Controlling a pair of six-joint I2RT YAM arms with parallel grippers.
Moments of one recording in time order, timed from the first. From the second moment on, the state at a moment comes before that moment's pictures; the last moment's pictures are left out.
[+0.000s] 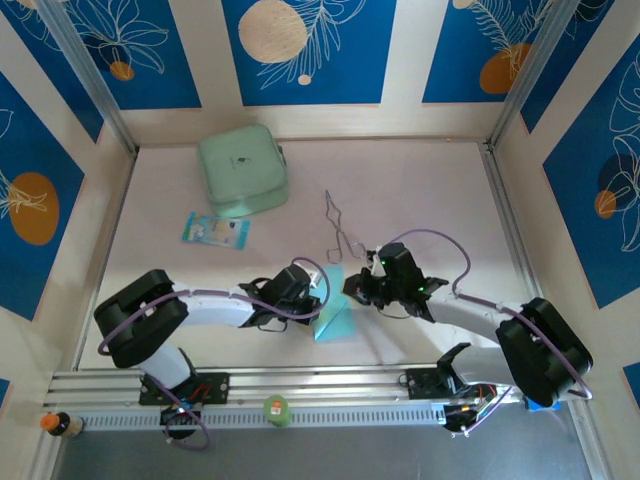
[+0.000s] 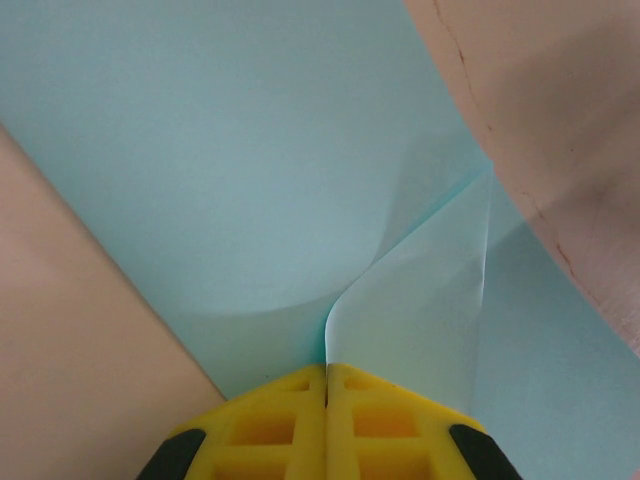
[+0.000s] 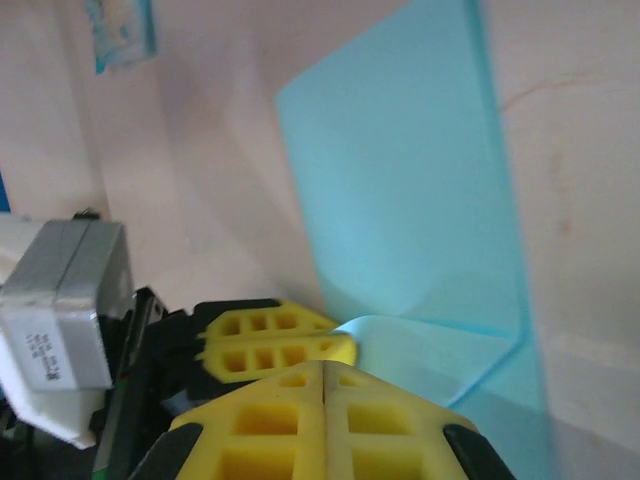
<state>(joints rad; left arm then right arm) -0.96 1.57 0.61 0.05 0.13 -0.62 0.62 1.25 0.43 0.07 -0.48 1.05</state>
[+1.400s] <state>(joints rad) -0.94 1.35 0.68 -0.18 0.20 -0.70 0.72 1.55 0.46 0.21 -0.48 1.14</state>
